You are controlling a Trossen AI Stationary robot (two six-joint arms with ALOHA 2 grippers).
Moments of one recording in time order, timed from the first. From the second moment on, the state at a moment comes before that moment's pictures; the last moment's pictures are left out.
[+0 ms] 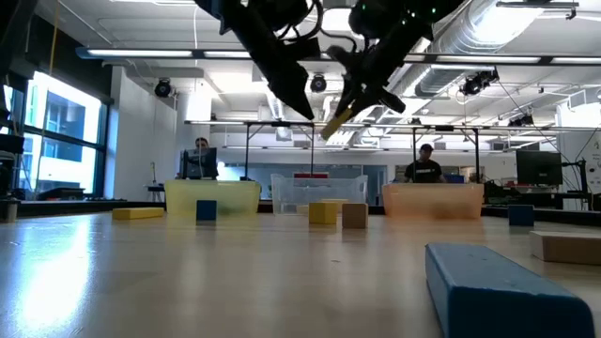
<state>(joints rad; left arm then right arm) 0.47 1.78 1.50 -0.49 -0.21 0.44 -0.48 1.60 1.34 -0.54 -0.03 0.65</state>
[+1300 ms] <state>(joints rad) 0.71 1.78 1.50 -0.58 -0.27 0.21 -0.64 1.93 1.34 -0.28 -0.24 0.29</state>
